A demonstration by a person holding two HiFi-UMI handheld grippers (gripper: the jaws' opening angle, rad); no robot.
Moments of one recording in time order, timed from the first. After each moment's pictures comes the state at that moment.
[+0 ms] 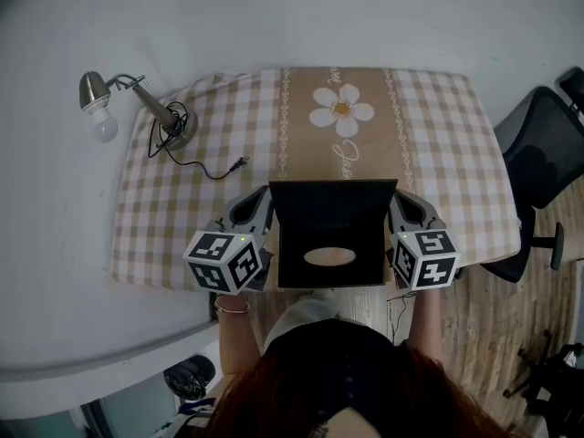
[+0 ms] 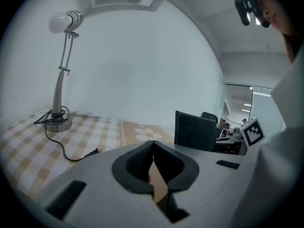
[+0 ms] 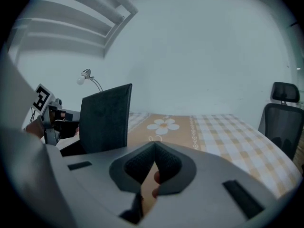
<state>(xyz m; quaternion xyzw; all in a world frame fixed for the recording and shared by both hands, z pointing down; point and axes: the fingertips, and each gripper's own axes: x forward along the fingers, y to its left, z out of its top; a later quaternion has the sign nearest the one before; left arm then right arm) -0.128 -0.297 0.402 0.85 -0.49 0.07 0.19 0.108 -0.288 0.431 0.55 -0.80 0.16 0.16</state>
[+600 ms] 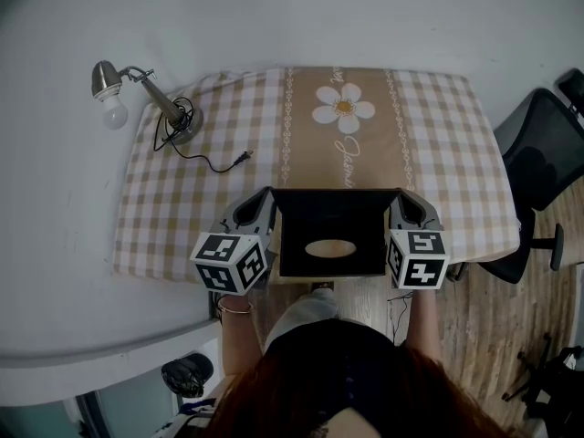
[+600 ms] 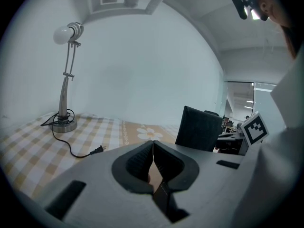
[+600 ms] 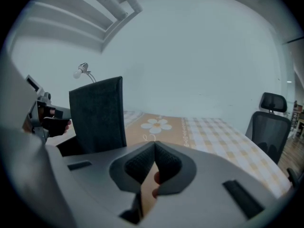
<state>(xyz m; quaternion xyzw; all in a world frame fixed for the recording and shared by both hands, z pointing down) -0.130 -0.275 0.402 0.84 -0.51 0.08 0.17 0.113 -0.272 0.425 0.60 -0.77 0.13 0.18</state>
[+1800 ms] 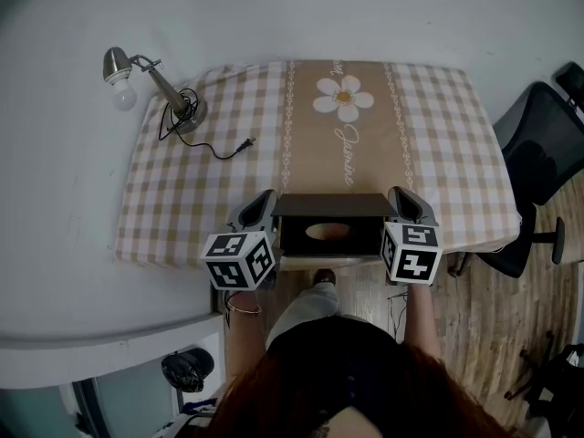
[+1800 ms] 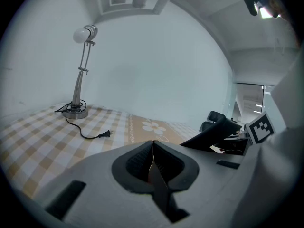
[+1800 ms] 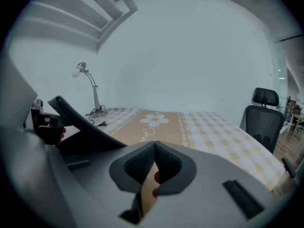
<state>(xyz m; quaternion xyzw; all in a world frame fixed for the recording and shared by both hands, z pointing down) -0.133 -0.239 0.426 0.81 -0.54 0.07 0.21 0.115 -0.241 0.437 0.62 -0.75 0.16 0.18</state>
